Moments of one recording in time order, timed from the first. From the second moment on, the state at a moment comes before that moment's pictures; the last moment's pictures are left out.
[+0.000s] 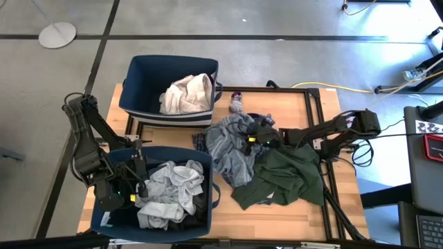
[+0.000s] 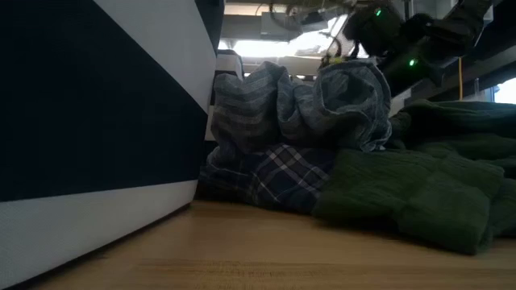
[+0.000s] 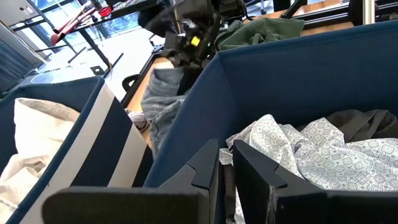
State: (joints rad) left arm -1.03 1.23 1.27 -1.22 -1.13 -0.83; right arm -0.01 1.52 0.63 0.39 0.43 0.23
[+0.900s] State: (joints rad) left arm -1.03 1.23 1.27 -1.22 -1.13 -0.76; right arm 0.24 1.30 1.28 0.04 0.62 -0.24
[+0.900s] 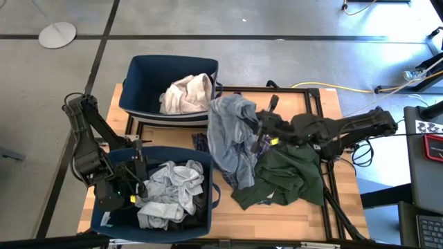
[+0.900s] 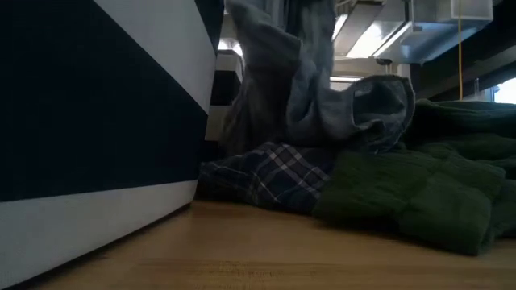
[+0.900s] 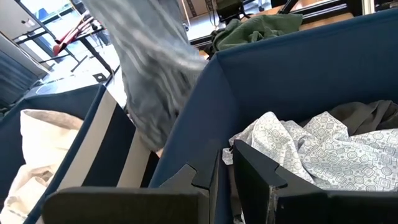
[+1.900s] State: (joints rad) left arm -1.03 1.23 1.27 -1.22 -1.15 -0.74; right arm 0.25 1.88 2.10 -0.08 0.08 -0.35
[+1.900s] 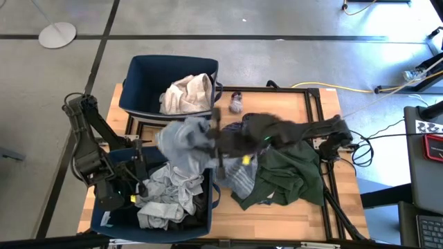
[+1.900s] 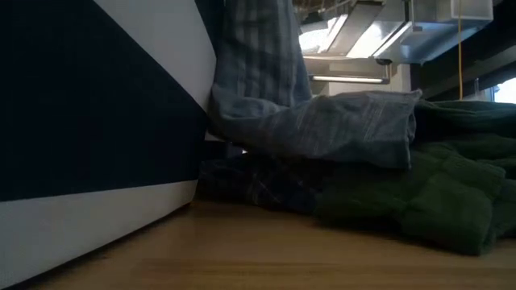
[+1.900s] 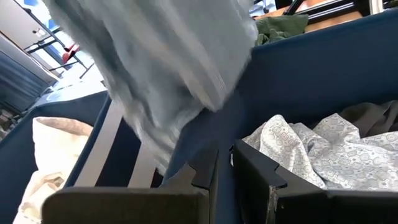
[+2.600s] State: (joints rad) left arm -1.05 1.23 1.27 -1.22 -1.06 -0.82; right arm 0.26 2.09 2.10 -0.45 -0.02 -0.14
